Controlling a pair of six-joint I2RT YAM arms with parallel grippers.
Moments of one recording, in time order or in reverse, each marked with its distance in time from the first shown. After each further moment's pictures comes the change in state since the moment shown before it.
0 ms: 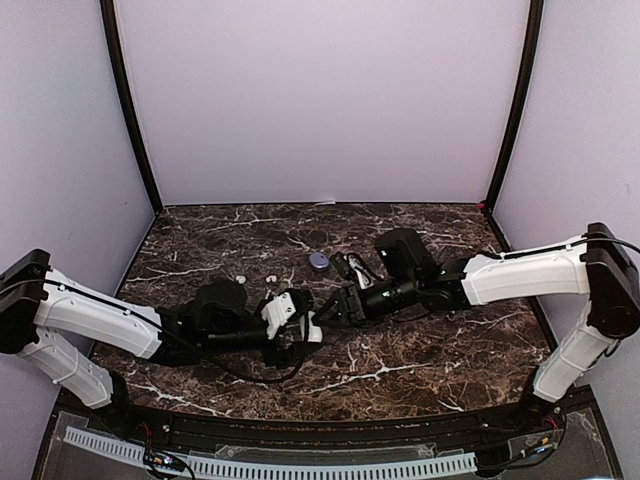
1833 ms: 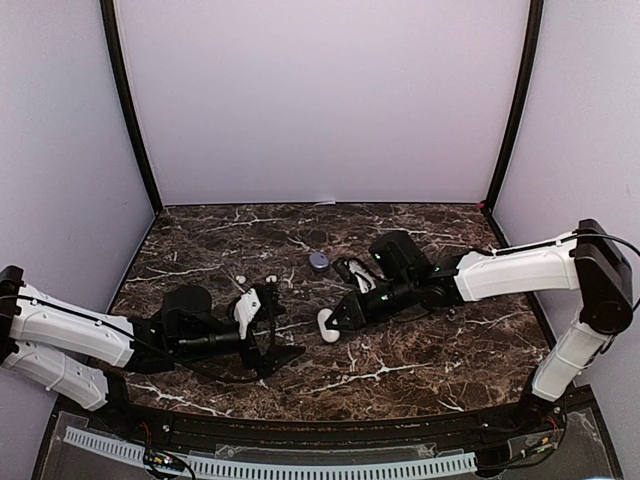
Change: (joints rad) left arm 0.019 -0.165 -0.144 0.059 0.010 -0.139; right arm -0.023 0.052 0.032 -0.110 0.080 -0.117
